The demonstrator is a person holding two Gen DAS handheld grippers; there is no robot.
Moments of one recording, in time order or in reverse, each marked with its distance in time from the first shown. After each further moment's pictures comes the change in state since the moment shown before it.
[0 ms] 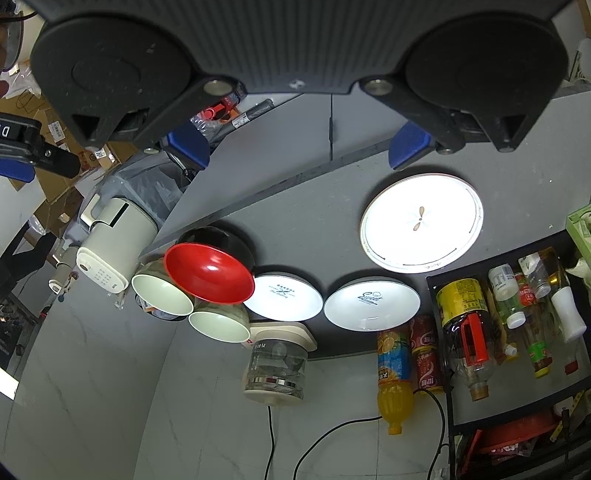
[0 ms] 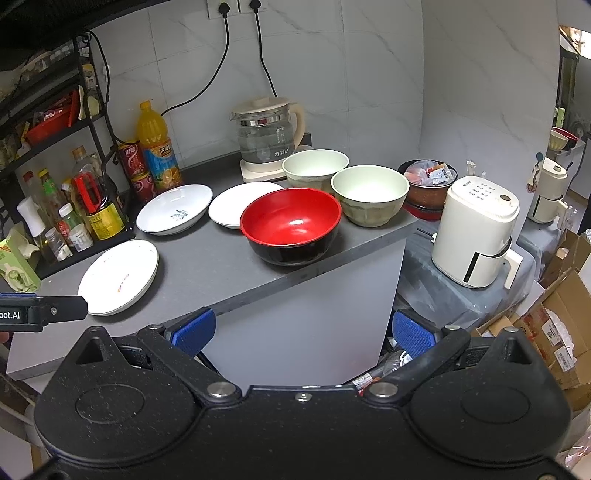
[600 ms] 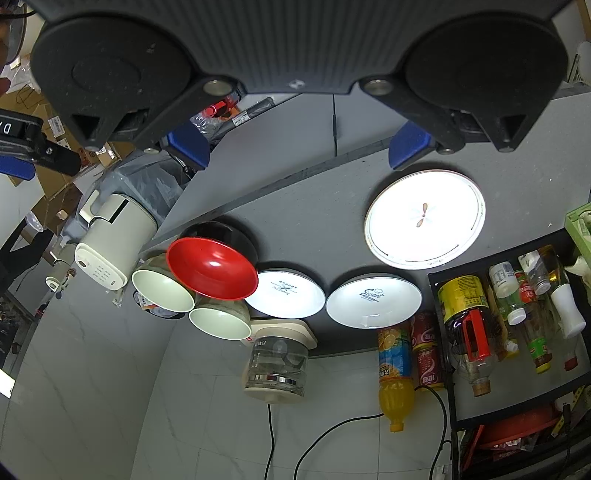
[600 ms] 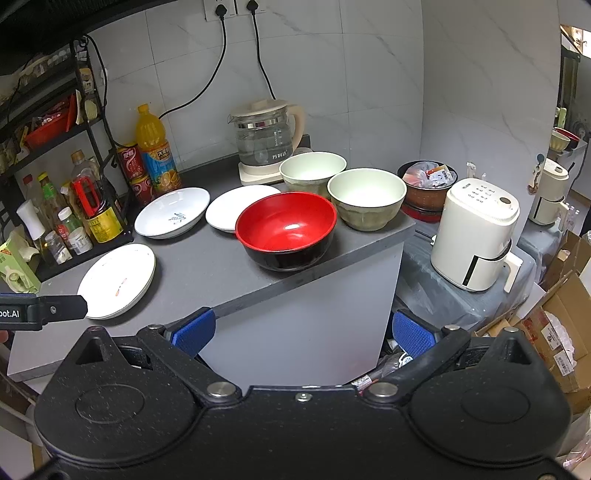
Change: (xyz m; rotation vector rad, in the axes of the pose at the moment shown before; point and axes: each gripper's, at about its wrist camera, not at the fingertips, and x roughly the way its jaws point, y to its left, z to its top) left arm 0.000 -0.005 0.008 -0.048 0.035 -0.039; right arm 0.001 -0.008 0.006 -0.001 0.000 0.004
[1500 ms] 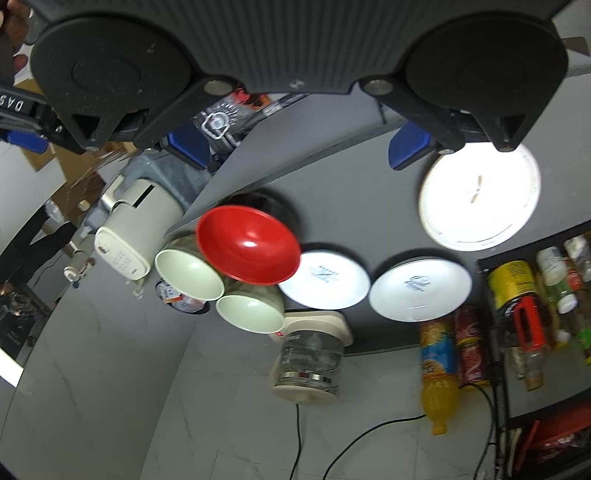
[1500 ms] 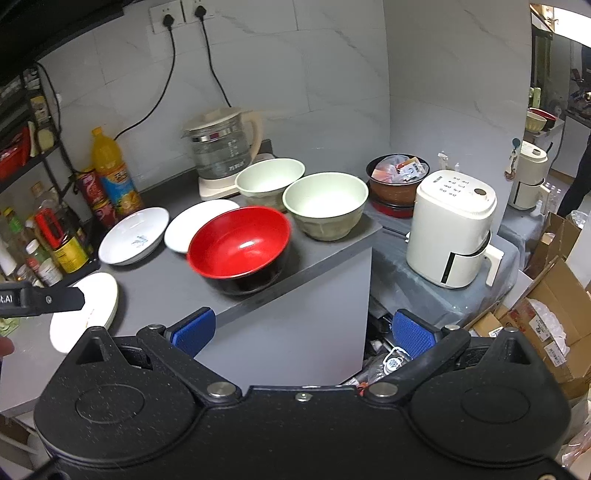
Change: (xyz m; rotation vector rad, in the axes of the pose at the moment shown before) left arm 0.044 -0.035 0.049 0.031 -0.041 -0.060; right arm 0.028 -0.046 0.025 0.092 0.003 -0.060
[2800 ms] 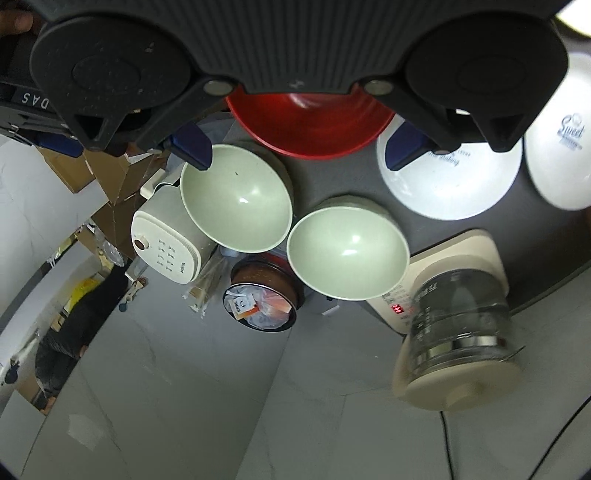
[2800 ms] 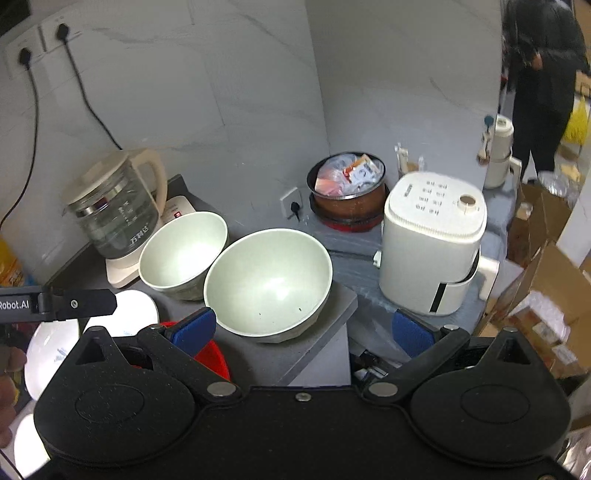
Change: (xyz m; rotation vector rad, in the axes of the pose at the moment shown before) left arm 0.231 -0.059 0.181 0.225 0.176 -0.297; right arm 0.162 -0.030 0.119 0.246 0.042 -0.174
